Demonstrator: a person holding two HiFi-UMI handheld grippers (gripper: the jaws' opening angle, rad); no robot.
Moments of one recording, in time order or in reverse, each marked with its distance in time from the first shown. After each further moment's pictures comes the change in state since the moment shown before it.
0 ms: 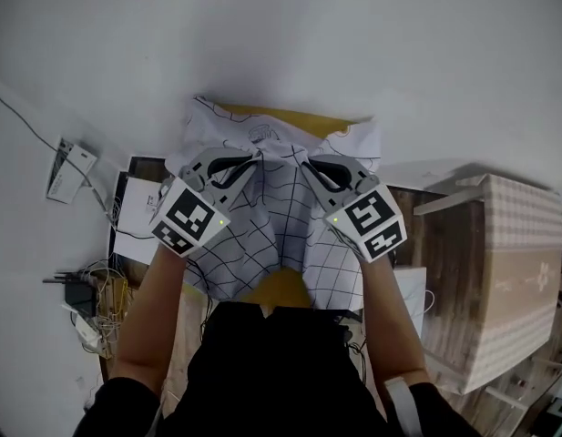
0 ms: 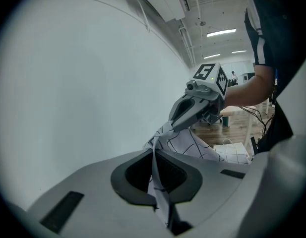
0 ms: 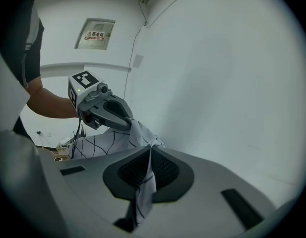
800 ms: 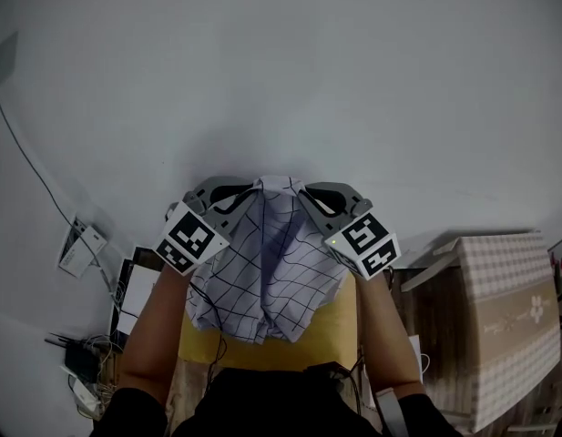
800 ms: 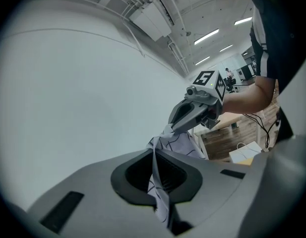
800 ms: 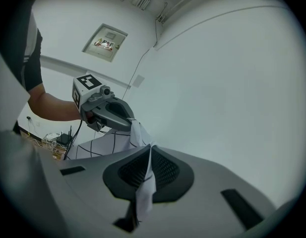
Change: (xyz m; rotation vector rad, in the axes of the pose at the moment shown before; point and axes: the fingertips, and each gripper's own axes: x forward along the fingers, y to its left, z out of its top) left arm -0.035 0.111 0.154 0.146 -0.183 0.074; right arm -0.034 -0.079 0.171 -0.174 -0.148 -0.100
